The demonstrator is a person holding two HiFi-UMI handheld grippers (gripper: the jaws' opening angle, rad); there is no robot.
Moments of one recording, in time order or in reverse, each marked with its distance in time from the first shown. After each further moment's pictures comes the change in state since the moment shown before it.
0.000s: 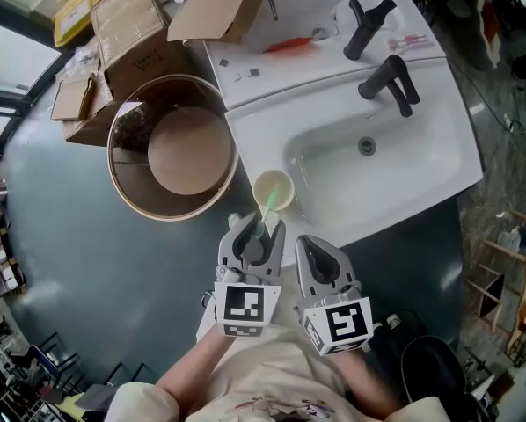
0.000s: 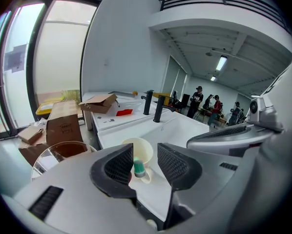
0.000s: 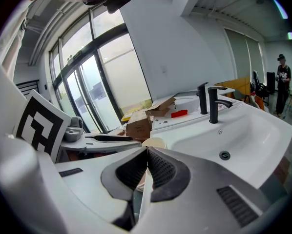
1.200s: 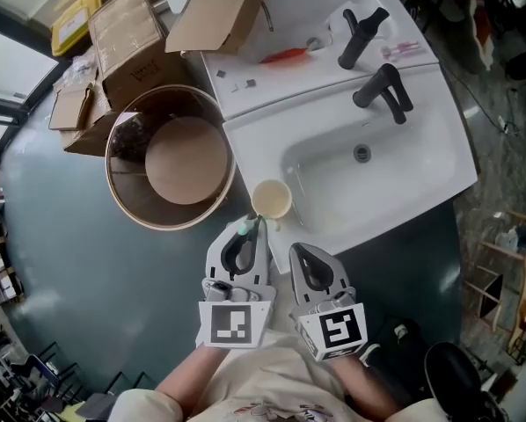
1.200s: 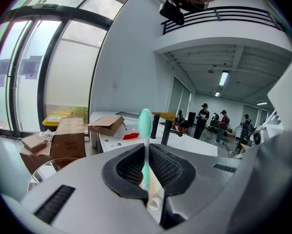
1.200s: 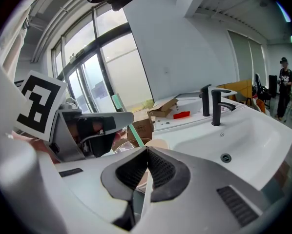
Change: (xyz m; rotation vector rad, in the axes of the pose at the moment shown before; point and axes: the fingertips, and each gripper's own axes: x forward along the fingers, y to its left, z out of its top) left arm -0.029 0.019 0.072 -0.066 -0.275 0.076; right arm 0.001 0.013 0.008 -0.029 -0.001 0.004
